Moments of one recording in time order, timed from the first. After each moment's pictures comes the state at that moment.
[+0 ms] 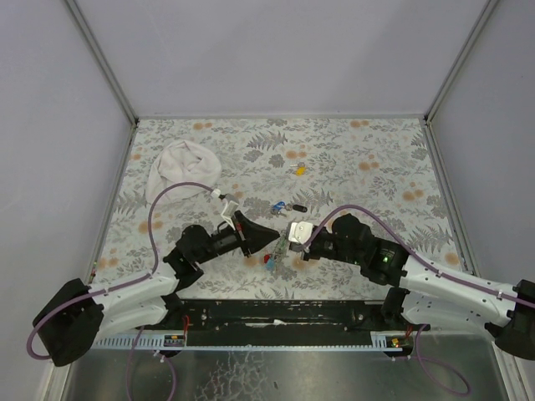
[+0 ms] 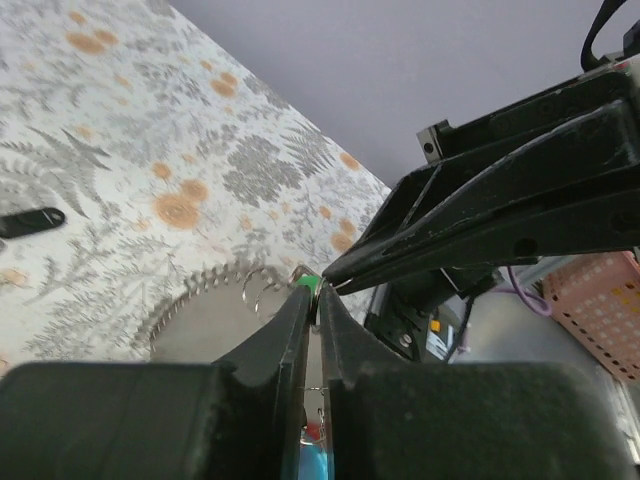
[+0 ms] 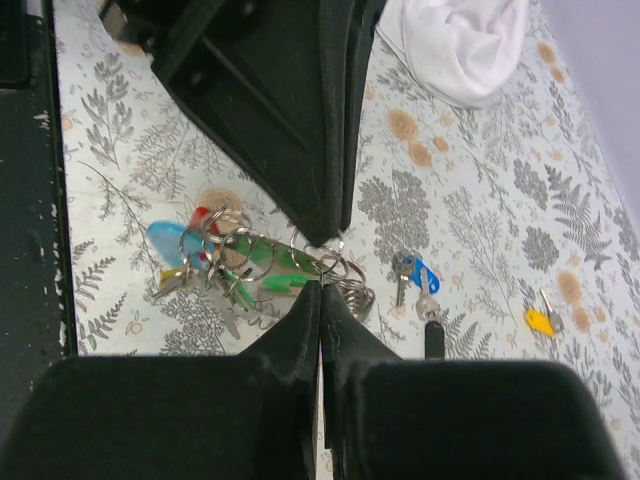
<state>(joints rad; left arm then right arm) -0.80 0.98 0.26 0.82 0.34 -0.63 1.05 0.90 0.64 -0.09 -0.13 -0.45</state>
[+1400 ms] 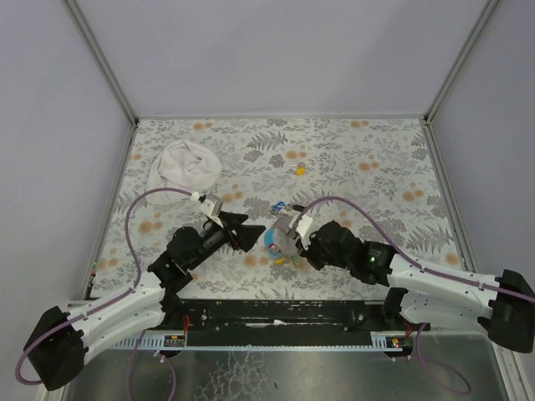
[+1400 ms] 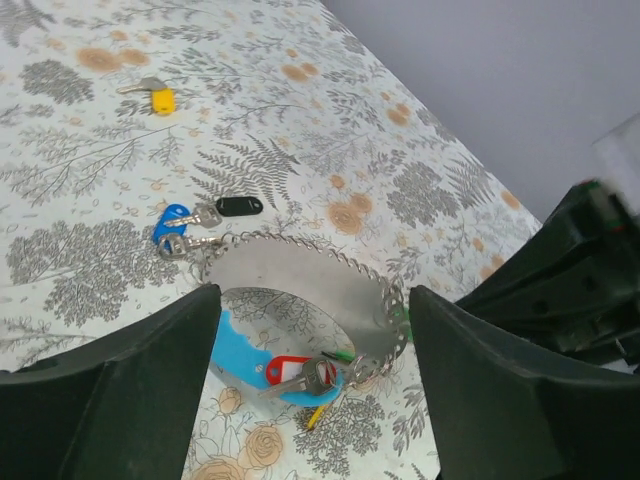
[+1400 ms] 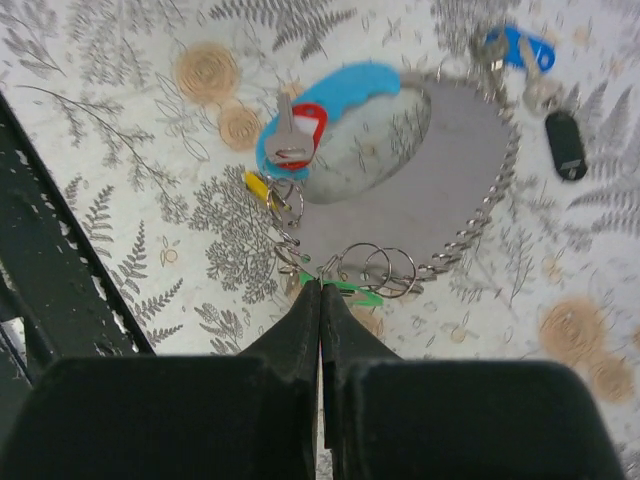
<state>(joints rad) -0.75 0.75 0.24 0.49 0.06 -0.46 1.05 0.98 0.58 -0.22 0.05 -0.08</state>
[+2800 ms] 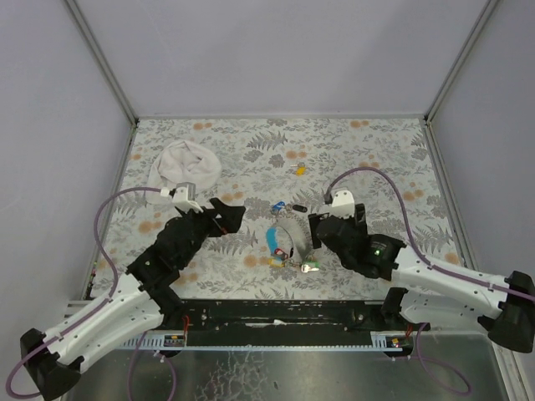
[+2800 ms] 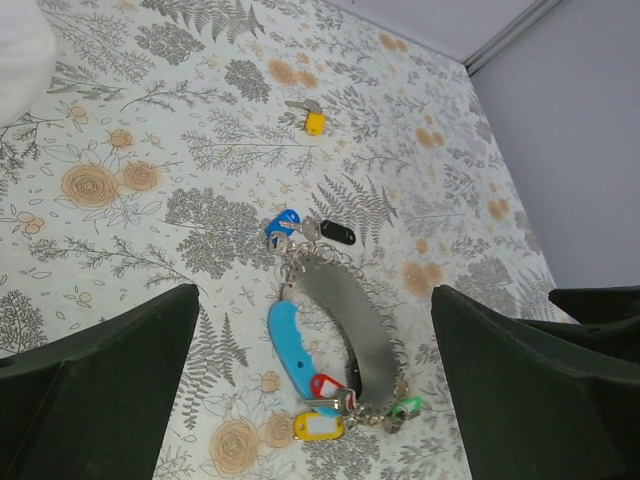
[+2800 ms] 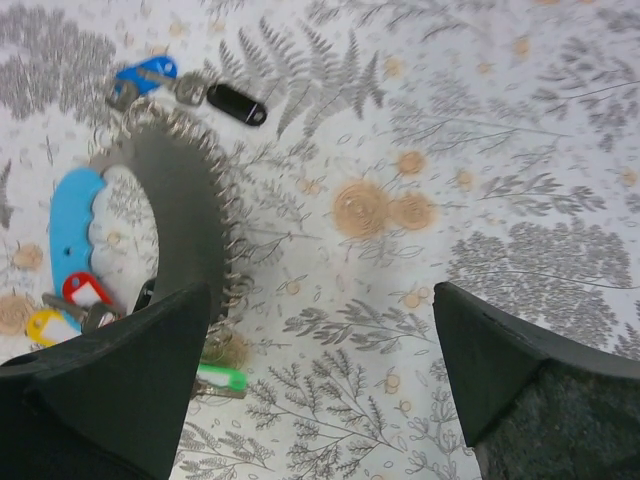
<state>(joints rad) -0.75 0.61 0.44 -0.03 -0.34 -0.67 1.05 1.01 0.71 -0.52 0.73 0.51</state>
